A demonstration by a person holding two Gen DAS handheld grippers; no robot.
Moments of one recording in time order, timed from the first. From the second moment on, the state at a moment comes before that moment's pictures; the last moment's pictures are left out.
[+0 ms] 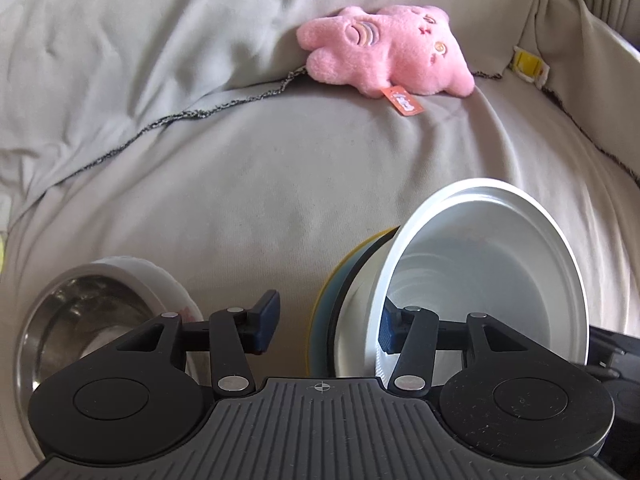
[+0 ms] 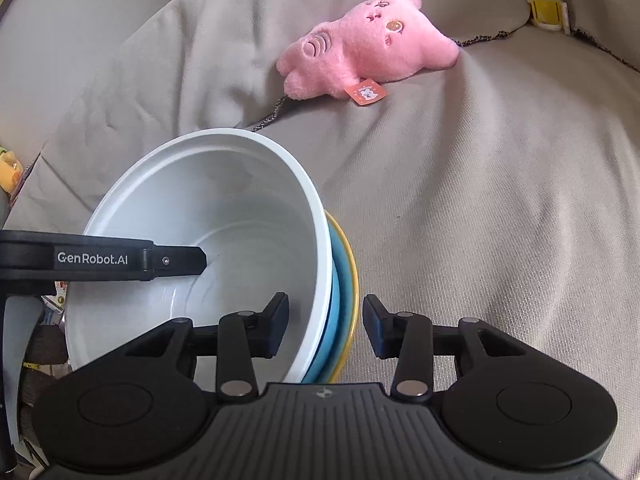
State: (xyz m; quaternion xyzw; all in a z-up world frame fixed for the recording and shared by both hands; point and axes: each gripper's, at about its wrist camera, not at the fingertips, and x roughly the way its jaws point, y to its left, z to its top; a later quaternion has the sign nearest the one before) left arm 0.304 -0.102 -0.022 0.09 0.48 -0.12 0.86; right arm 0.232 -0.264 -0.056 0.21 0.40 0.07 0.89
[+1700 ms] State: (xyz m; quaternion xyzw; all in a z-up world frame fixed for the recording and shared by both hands) left arm 0.304 -0.096 -0.040 0.14 0.52 -0.14 0.83; right arm 0.262 -0.245 -0.014 0.13 0.46 0.07 0.87
